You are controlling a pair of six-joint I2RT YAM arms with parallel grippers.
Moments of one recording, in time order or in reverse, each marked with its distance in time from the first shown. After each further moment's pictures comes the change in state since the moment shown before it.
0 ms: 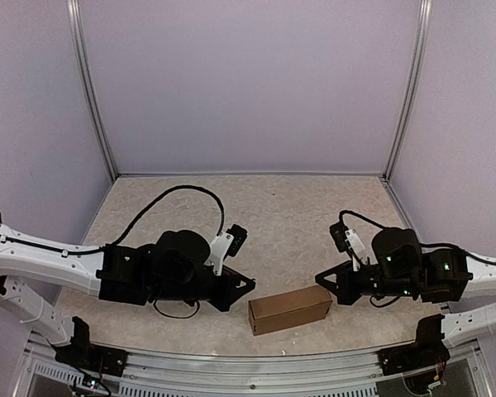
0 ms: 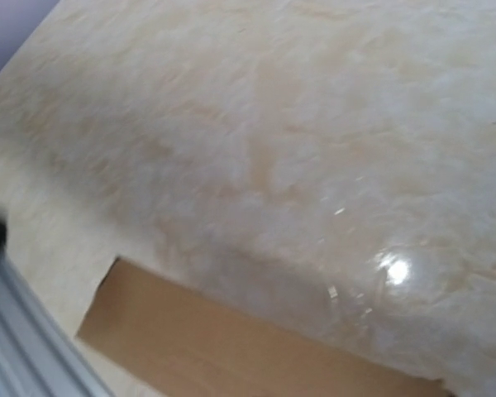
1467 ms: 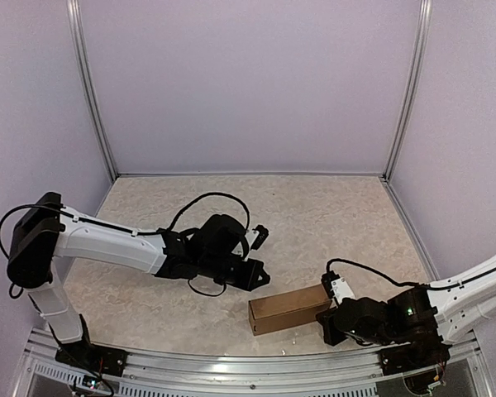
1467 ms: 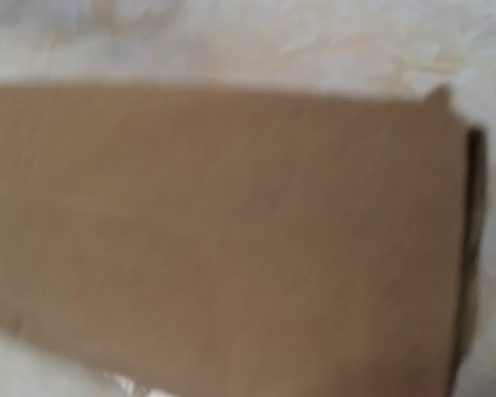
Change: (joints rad) left arm 0.231 0.365 0.184 0.023 0.273 0.029; right arm 0.318 0.244 -0.193 0.089 0.364 0.332
